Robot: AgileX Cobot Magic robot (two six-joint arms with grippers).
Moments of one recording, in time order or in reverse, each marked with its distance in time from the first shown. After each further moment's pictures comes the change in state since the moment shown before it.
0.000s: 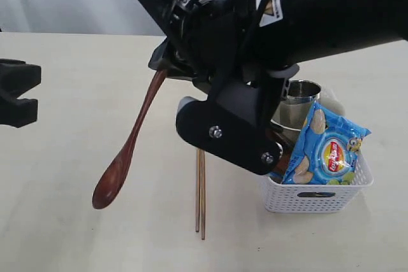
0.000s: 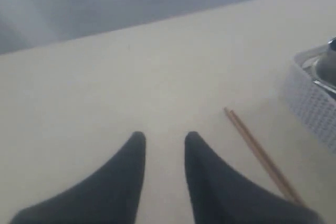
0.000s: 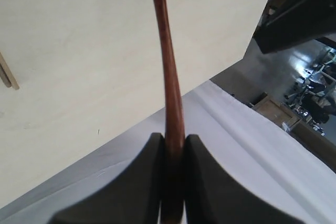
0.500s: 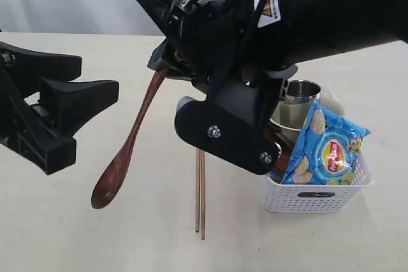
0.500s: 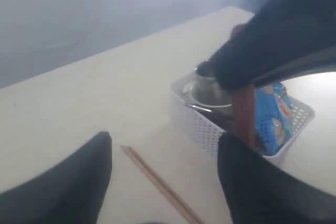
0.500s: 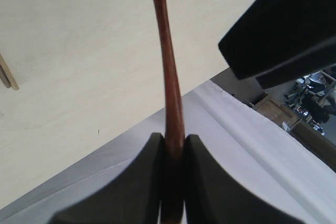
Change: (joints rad) left arm -0.327 -0.015 0.000 -0.015 -0.139 -0.006; right arm 0.000 0.002 0.000 0.003 -0.002 0.000
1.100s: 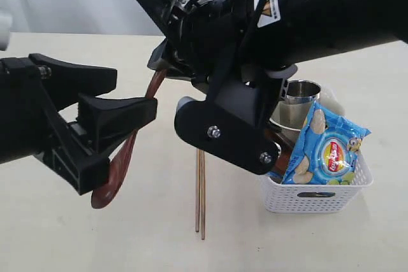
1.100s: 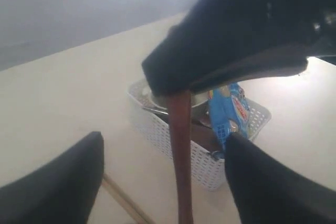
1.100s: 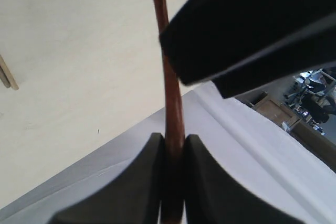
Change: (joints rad) left arm -0.114 0.079 0.000 -0.002 -0.092 -0.068; right arm 0.000 0.000 0.000 0.000 -0.002 0.000
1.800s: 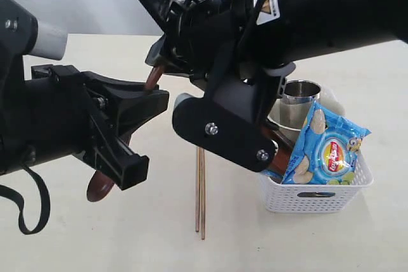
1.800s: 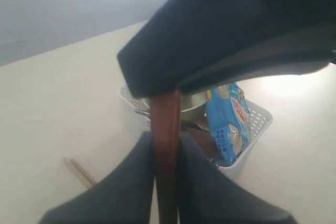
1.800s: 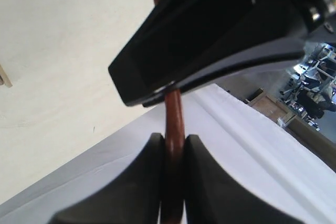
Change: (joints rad) left arm -0.015 0.122 0.000 -0.002 -0.128 -0.004; right arm 0.000 0.000 0.000 0.000 -0.017 0.000
